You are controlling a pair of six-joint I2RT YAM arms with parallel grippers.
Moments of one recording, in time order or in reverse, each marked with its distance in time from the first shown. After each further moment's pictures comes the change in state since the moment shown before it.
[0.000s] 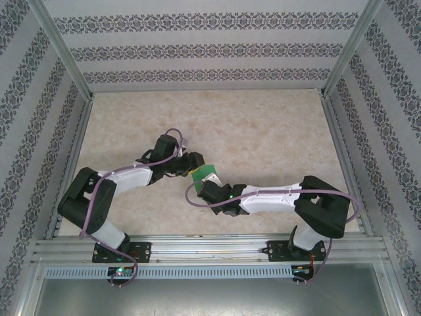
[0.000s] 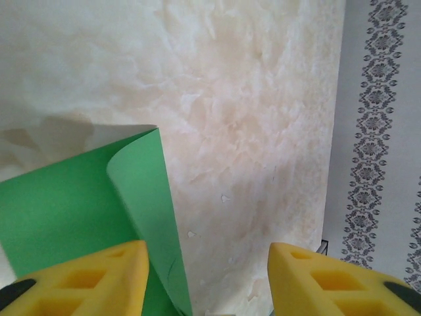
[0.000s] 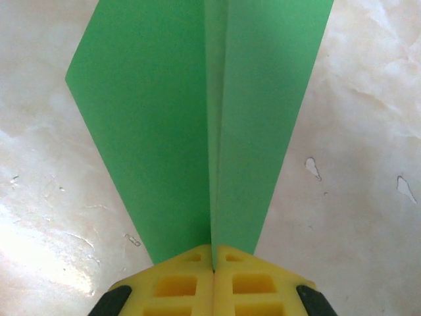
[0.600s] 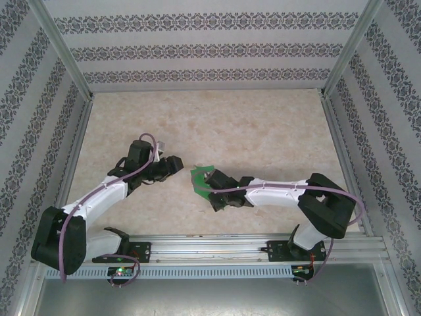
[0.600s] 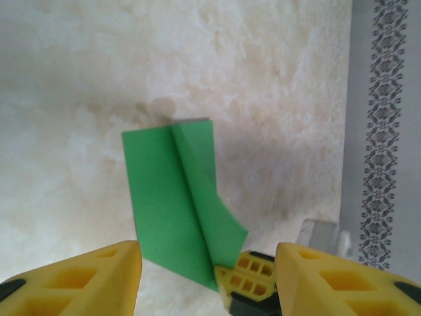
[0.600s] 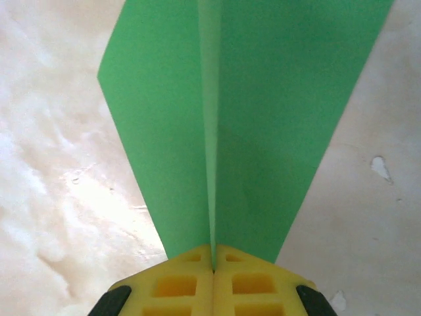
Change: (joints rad) left arm 0.145 -0.339 -0.142 -0.260 0.001 0.133; right arm -0.152 -0.042 -0.024 0.062 -0.358 0.009
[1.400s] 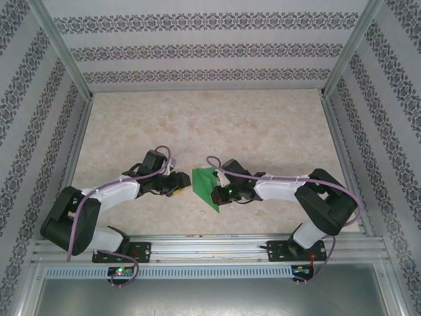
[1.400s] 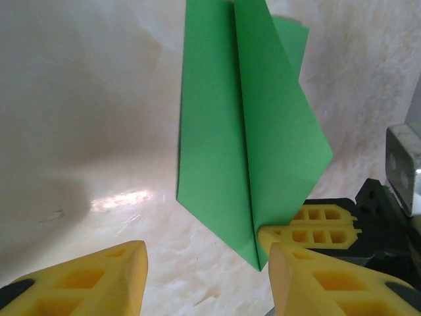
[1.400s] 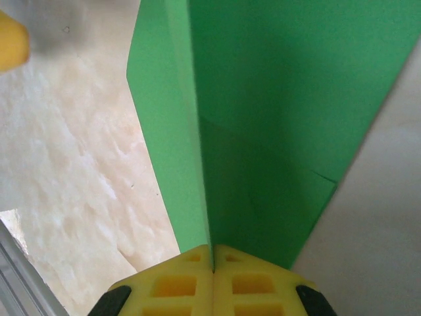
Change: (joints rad) left arm -0.125 0.181 -0.034 0.019 0.023 -0.029; right arm -0.190 0.025 -0.114 0.229 -0.441 0.135
